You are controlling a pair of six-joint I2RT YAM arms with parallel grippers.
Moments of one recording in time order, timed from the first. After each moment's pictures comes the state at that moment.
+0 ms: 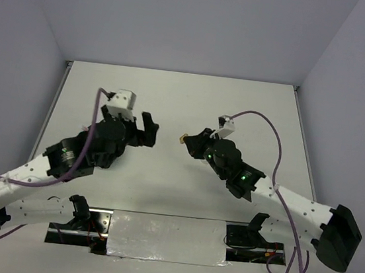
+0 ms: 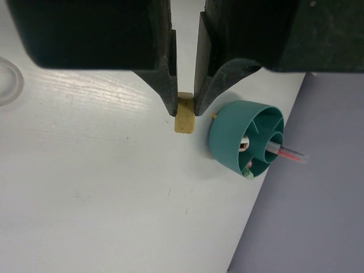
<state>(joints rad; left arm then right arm) -1.00 0.91 1.04 -0.41 -0.61 -0.43 0.90 1.02 0.65 0.15 0.35 0.75</state>
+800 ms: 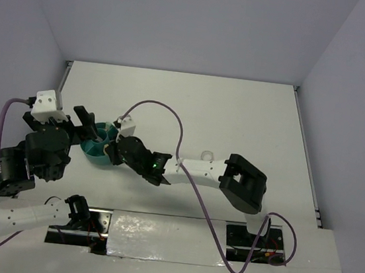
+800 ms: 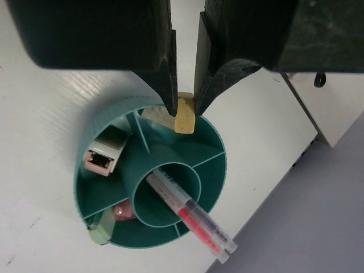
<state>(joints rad) -1.00 0.67 1.26 -0.95 -1.15 -0.51 1.24 1.94 1.37 0.27 0.34 0.53</state>
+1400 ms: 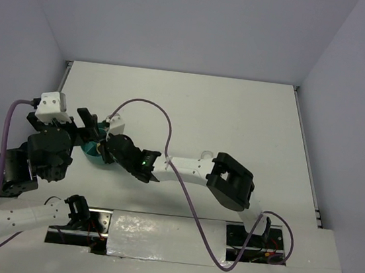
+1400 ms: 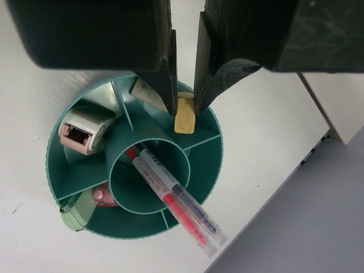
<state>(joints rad) -0.99 0.66 1.22 -0.91 -1.12 -0.47 1.26 2.08 1.55 0.21 0.35 0.48</state>
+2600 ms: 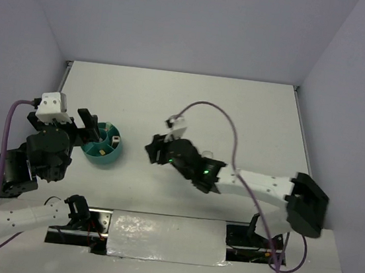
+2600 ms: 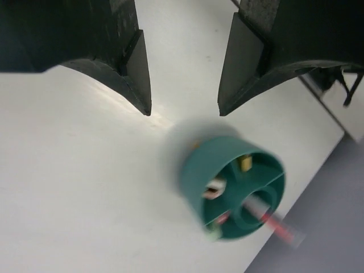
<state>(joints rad) -0.98 0.64 1.21 -0.90 -1.10 -0.45 1.17 1.50 0.95 0.23 0.39 0.50</state>
